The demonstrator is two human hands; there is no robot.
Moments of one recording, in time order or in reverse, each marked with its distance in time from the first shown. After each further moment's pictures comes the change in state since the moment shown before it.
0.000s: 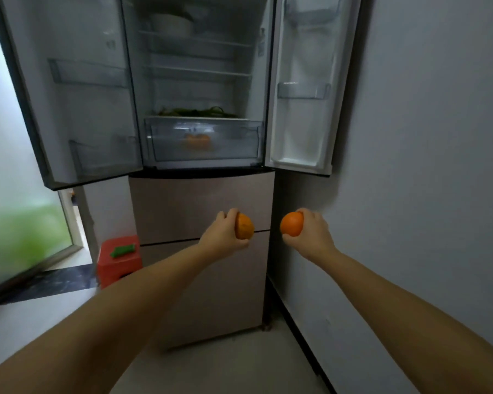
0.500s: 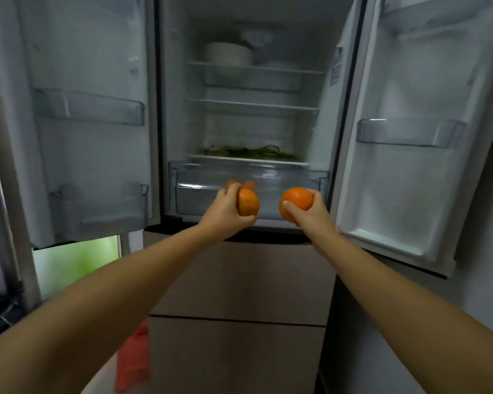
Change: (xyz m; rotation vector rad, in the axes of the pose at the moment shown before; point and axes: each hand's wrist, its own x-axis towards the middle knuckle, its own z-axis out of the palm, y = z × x) left_hand 0.296 -0.066 -0.096 -0.025 0.404 -0.077; right_hand 0.354 -0.097 0.075 0.727 -0.123 -0.146
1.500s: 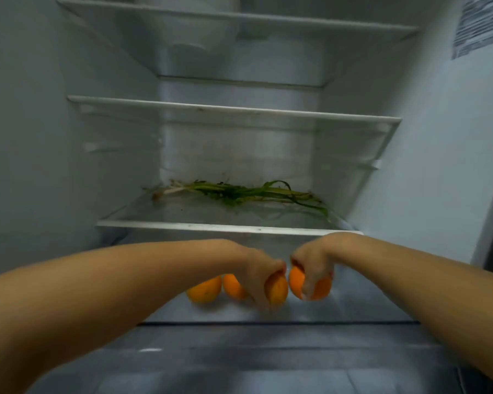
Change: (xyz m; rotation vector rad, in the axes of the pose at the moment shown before) left_hand 0.423 -0.101 0.149 0.719 -0.900 0.331; right_hand 0.455 0.078 0.090 -1.352 -0.962 0.204
